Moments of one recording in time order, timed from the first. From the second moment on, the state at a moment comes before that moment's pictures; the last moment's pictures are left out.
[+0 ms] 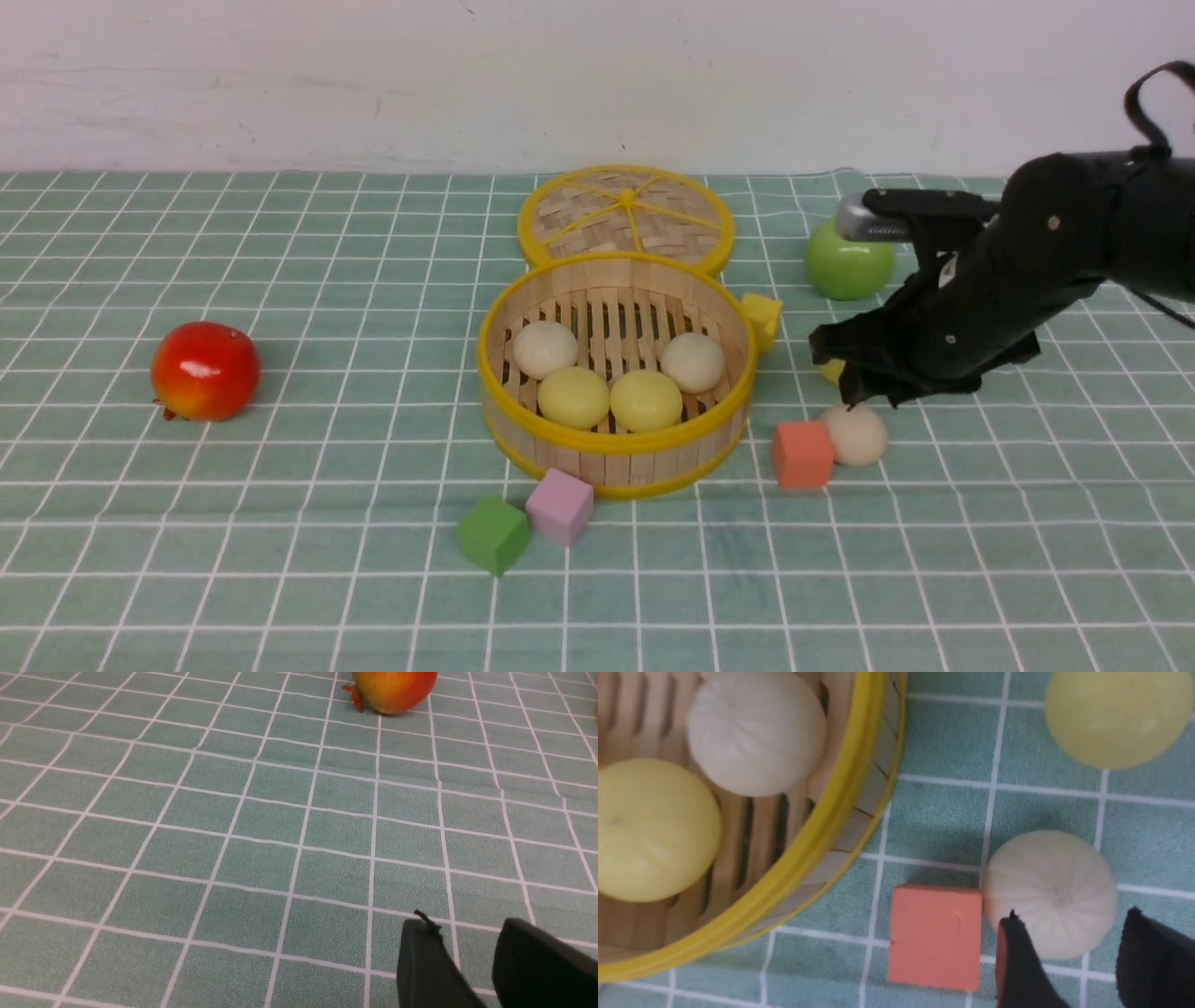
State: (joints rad) right arm 0.25 1.86 -1.34 0.14 0.63 0.15; left arm 0.00 -0.01 0.02 0.23 0.44 -0.36
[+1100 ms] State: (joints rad) right arm 0.21 1.93 -1.35 0.18 0.57 0.18; left arm 0.00 -0.01 0.02 0.23 0.44 -0.36
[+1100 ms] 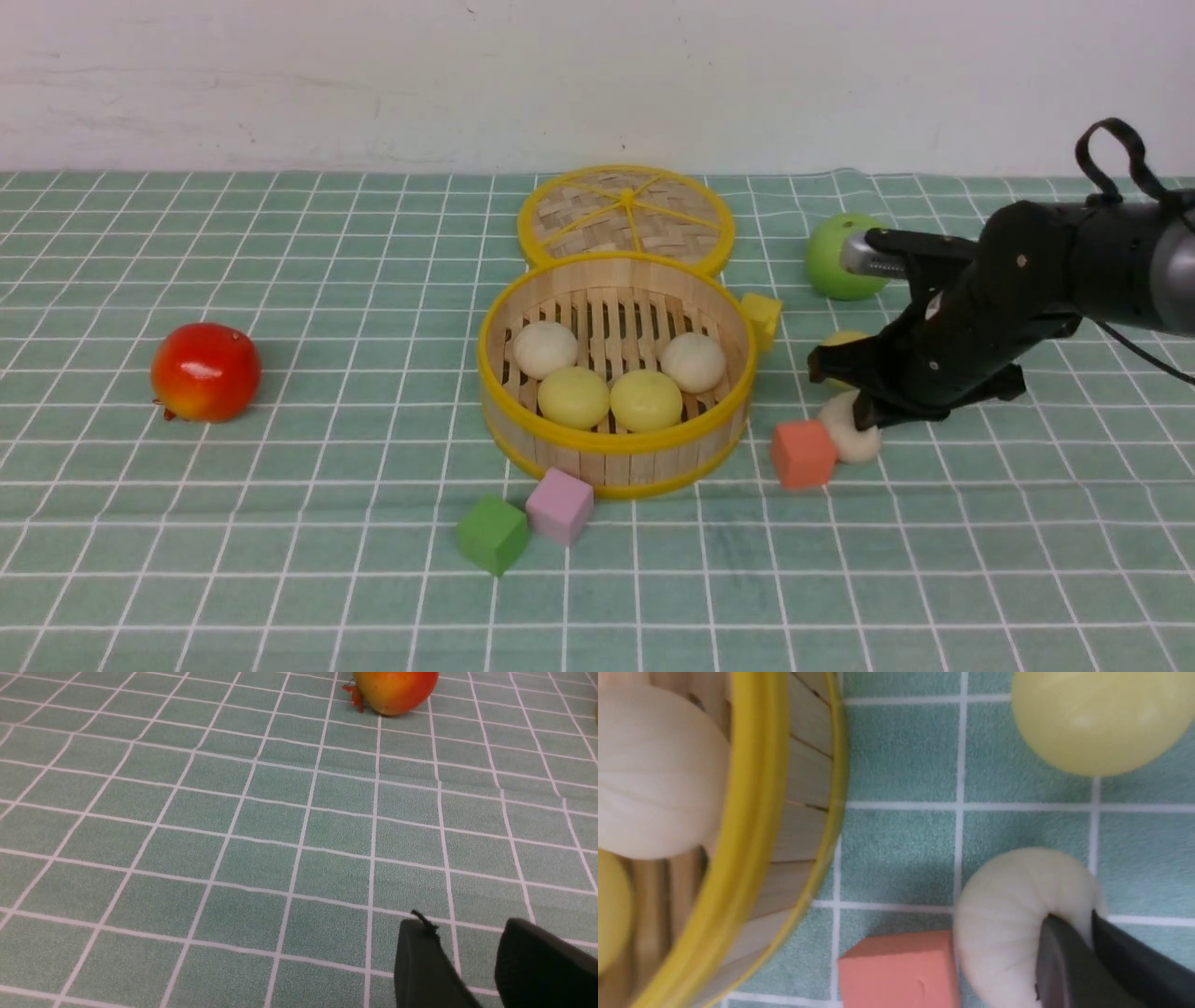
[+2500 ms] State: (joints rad) right arm 0.36 2.31 -1.97 0.59 0.67 -0.15; left arm 0.00 -0.01 0.02 0.23 0.44 -0.36
